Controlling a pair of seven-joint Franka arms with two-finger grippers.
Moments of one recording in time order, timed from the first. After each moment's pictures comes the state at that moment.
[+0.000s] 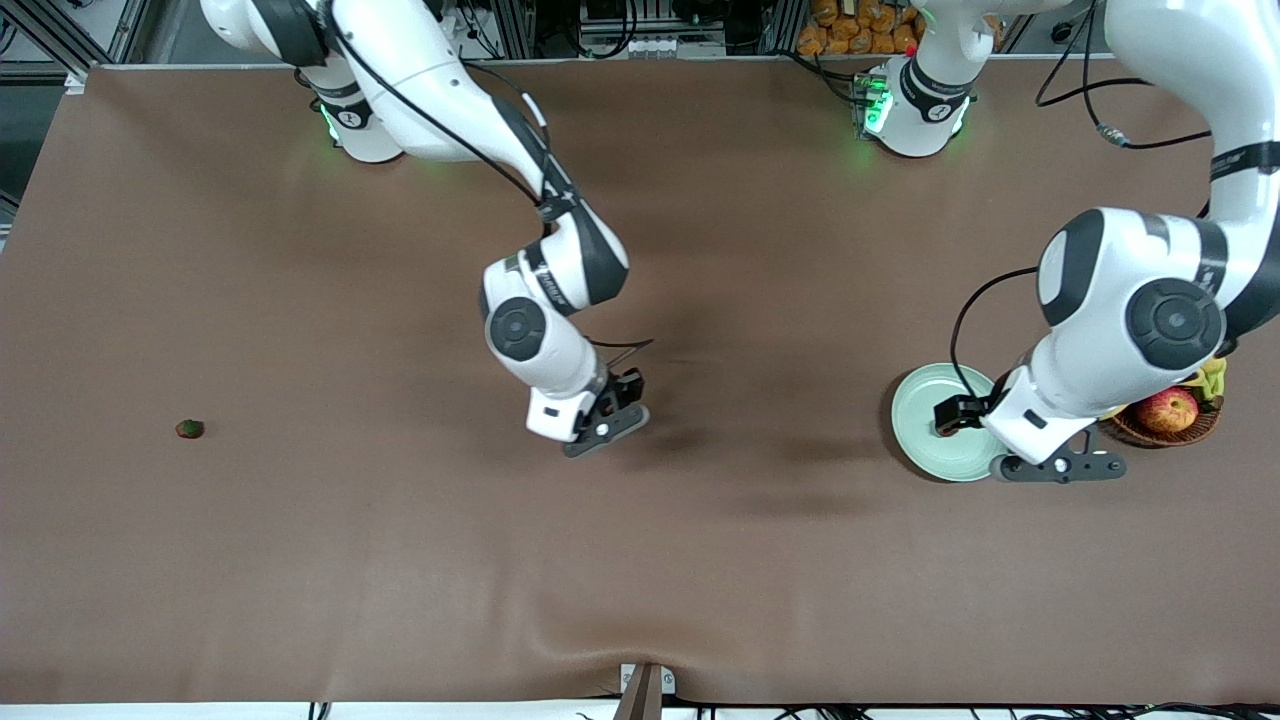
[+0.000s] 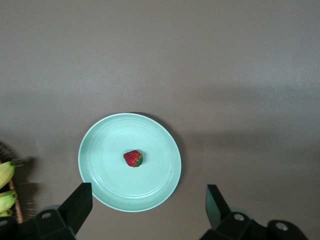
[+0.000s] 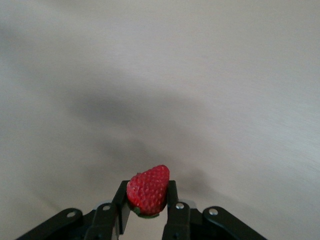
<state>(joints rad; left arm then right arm) -0.01 0.42 -0.21 -1.58 0.14 1.97 -0.24 0.82 0.85 -0.22 -1.39 0.51 2.36 -0.11</state>
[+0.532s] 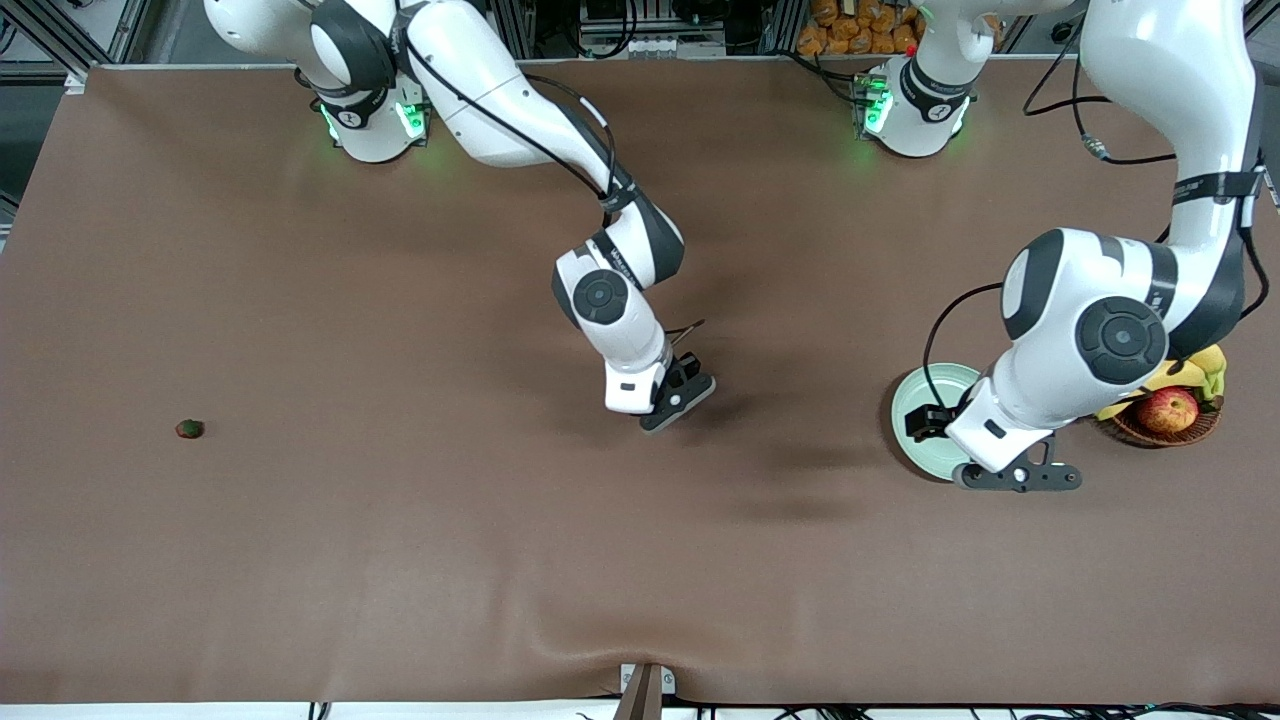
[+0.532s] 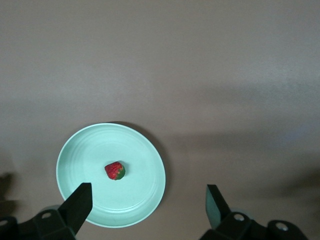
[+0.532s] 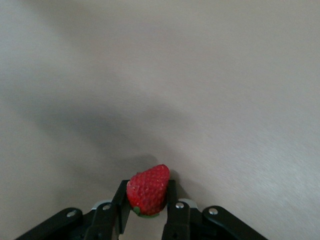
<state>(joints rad) -0.04 0.46 -0.21 -1.58 0.14 2.04 -0.24 0.94 0.98 -0.23 -1.29 0.50 2.51 -0.15</state>
